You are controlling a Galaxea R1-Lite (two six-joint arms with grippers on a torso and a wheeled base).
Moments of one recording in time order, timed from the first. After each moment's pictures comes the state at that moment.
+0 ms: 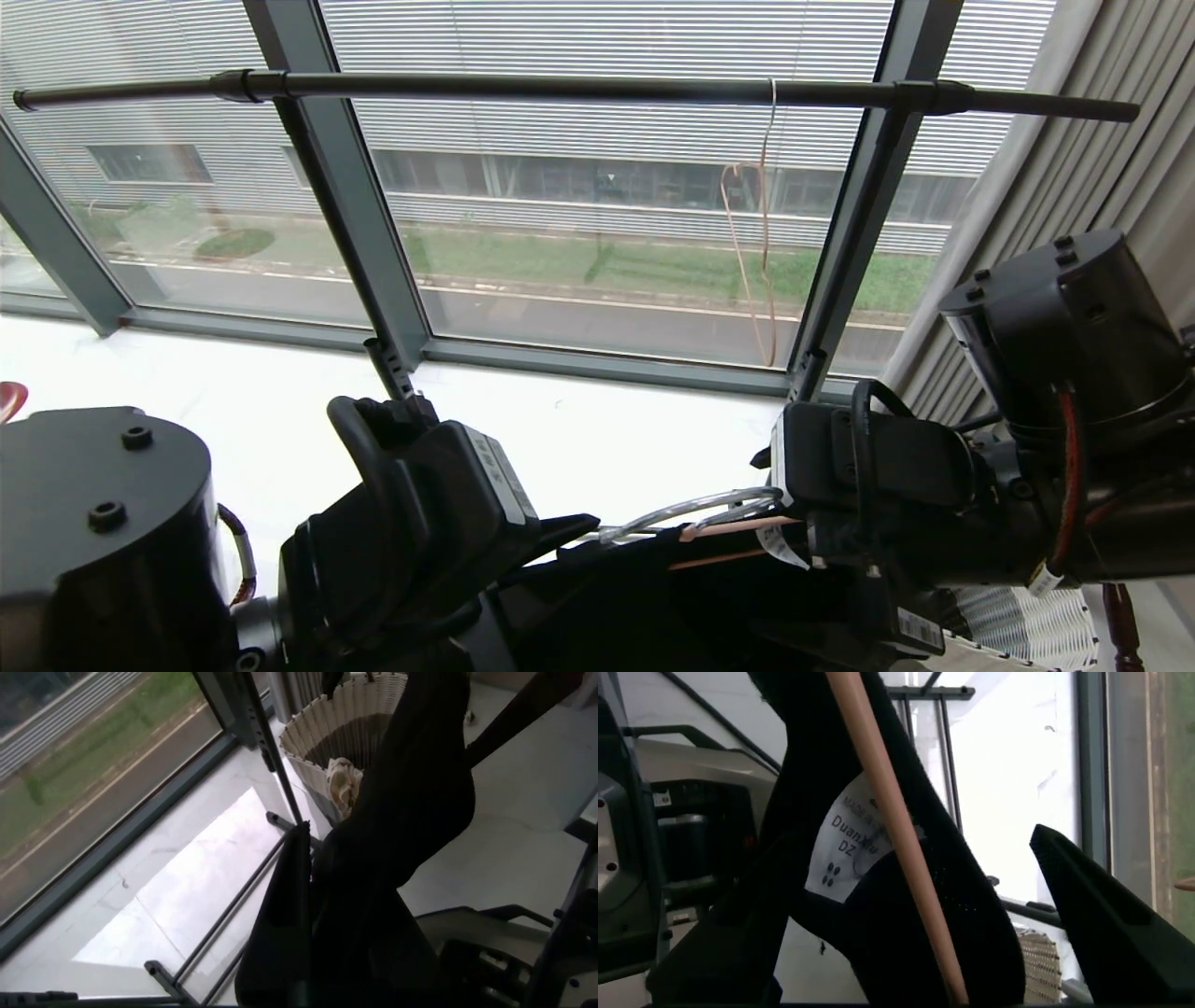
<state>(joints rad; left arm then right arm) -0.98 1.32 -0.60 -0.41 0.07 0.33 0.95 1.51 -1.11 0.30 0.09 -0.59</state>
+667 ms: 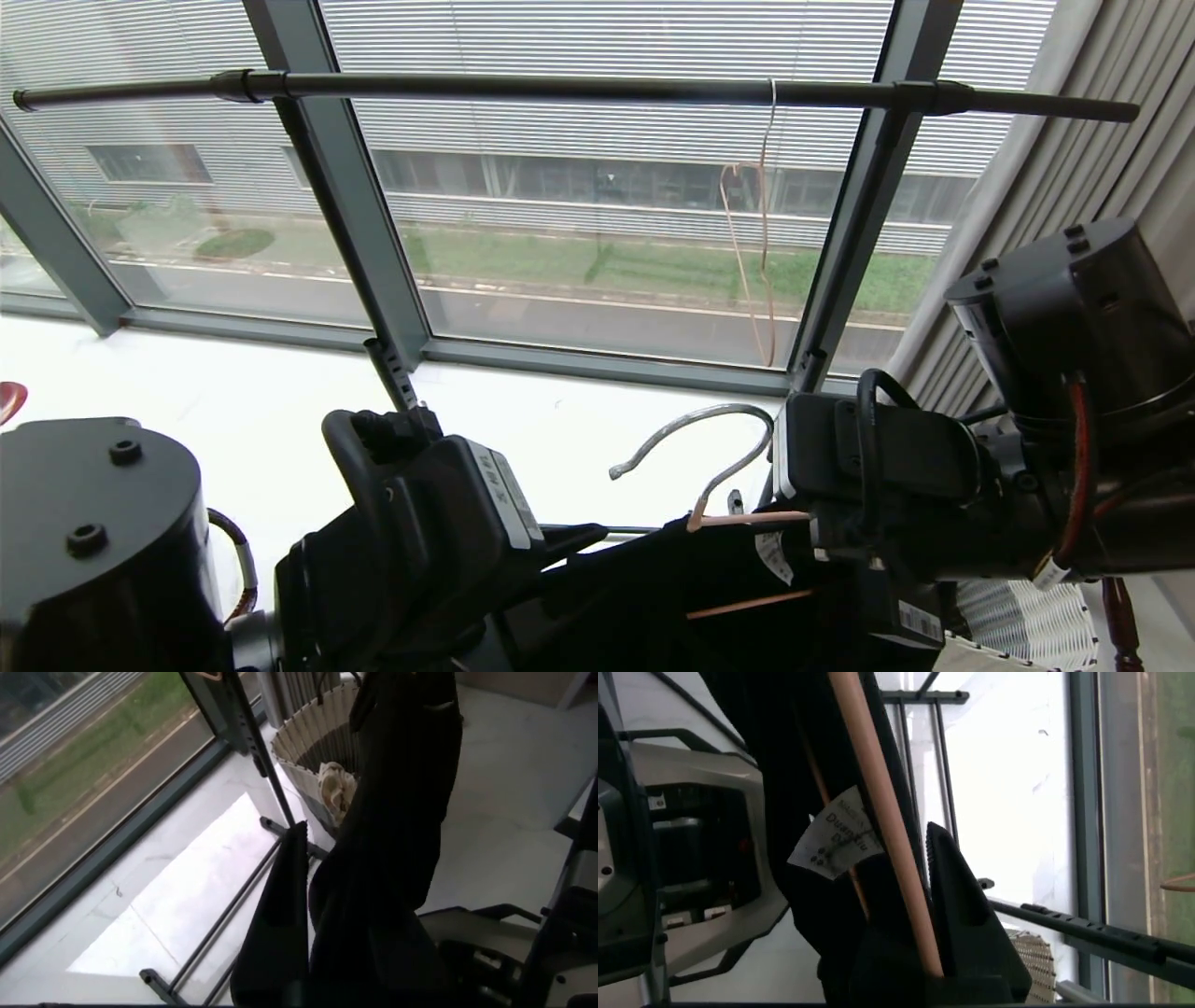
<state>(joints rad) -1.01 1.32 -0.60 -0.41 0.08 0.34 0.95 1.51 -1.12 0.29 0.09 -0.59</state>
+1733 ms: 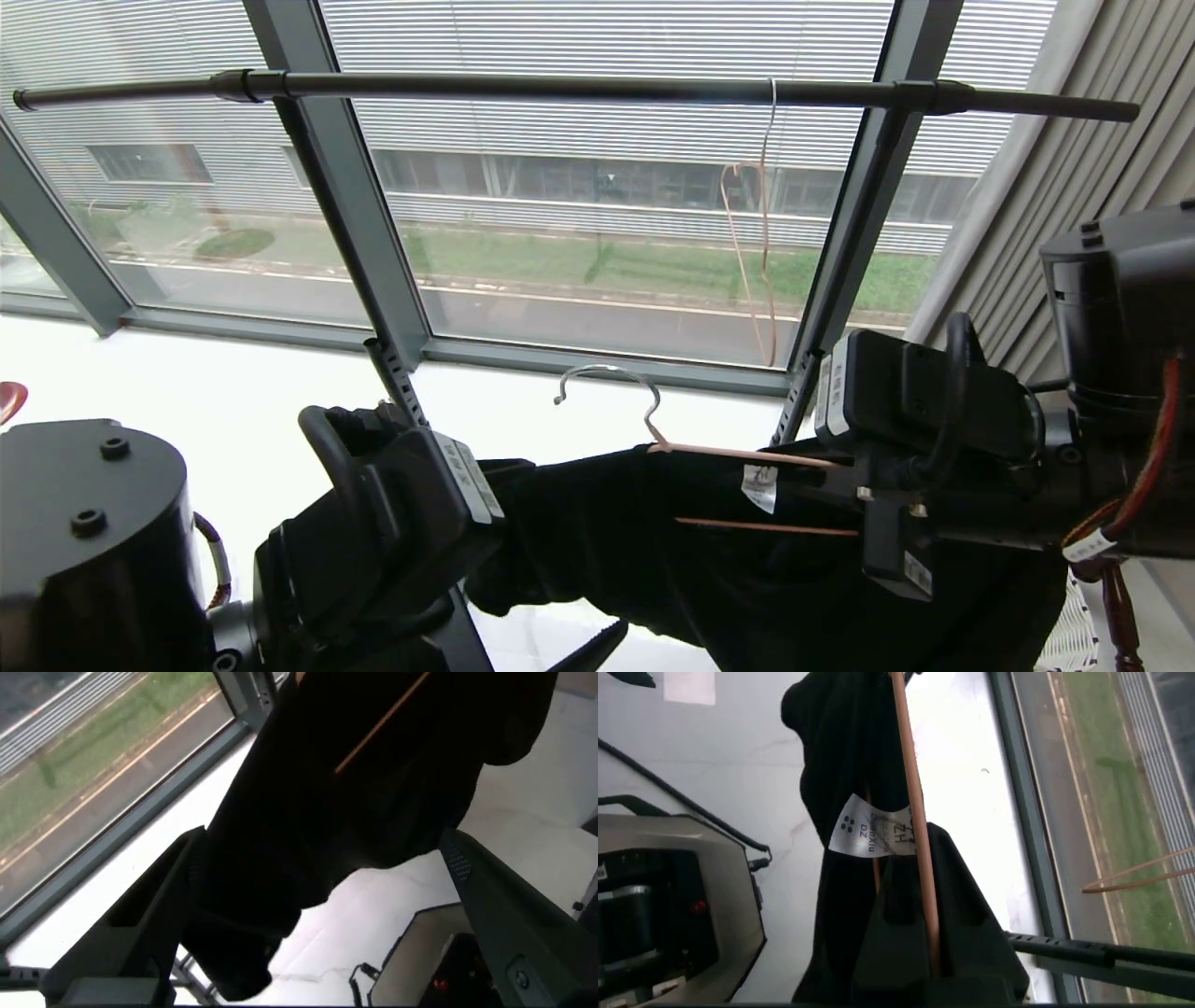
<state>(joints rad) -0.93 1.30 -0.56 -0.41 0.08 0.34 0.92 1.45 -1.00 0.02 0.08 -0.59</state>
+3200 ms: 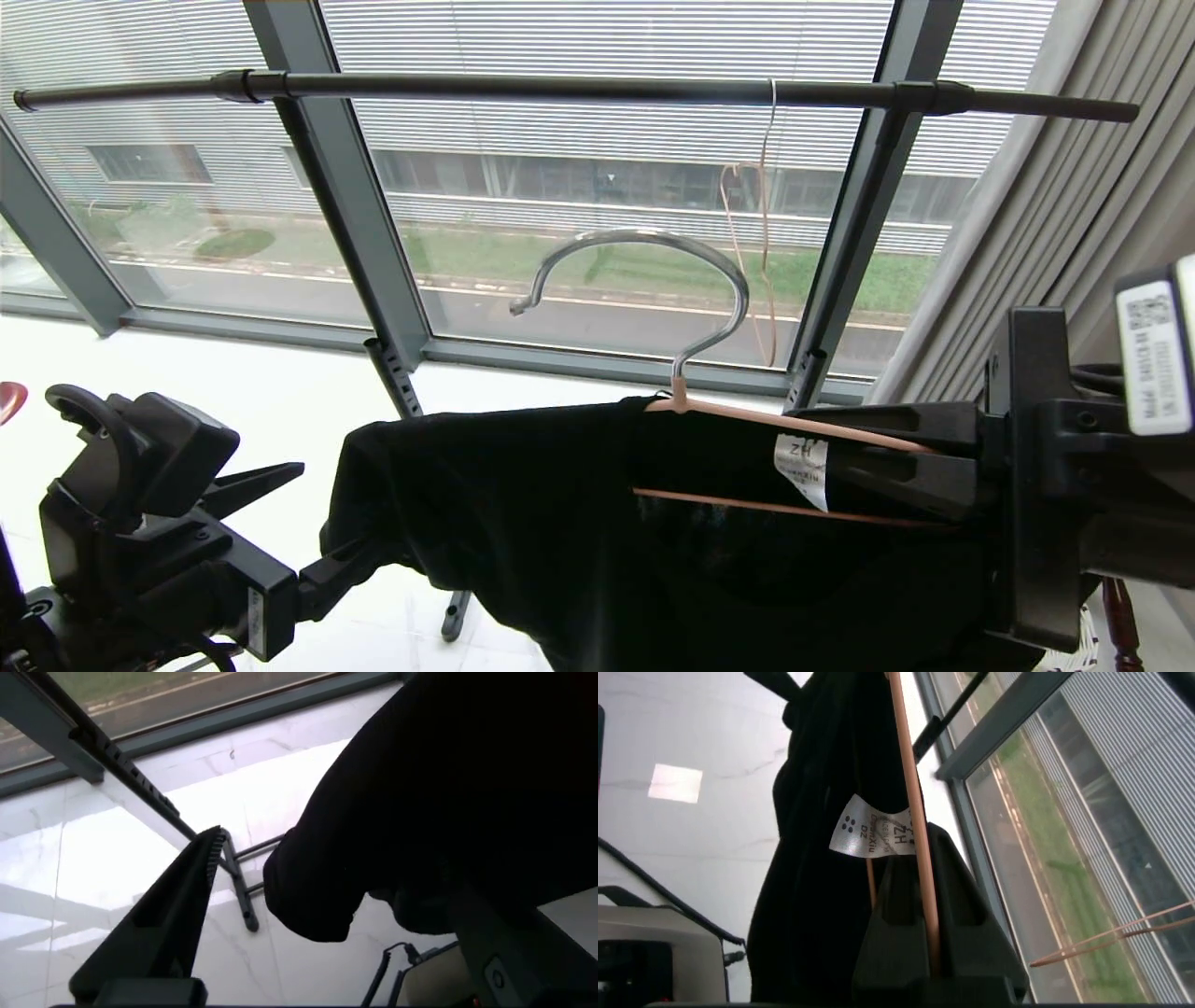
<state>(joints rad) -0.41 1.10 -0.34 -0.43 0.03 0.21 1.05 1.28 -0.92 -0.19 0.11 -0.60</state>
